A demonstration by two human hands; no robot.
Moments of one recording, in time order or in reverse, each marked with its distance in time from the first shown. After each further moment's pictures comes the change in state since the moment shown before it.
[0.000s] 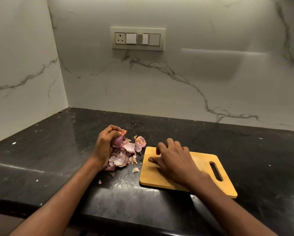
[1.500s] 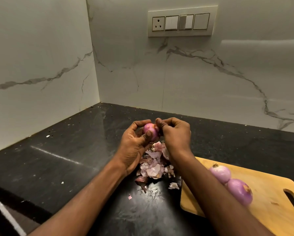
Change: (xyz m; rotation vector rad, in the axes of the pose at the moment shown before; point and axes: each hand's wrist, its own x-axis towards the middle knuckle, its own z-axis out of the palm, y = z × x) left_hand 0.011 -0.002 -0.014 -0.433 -0.022 -0.052; right_hand 0.140 -0.093 0.033 1.385 0.480 0.195
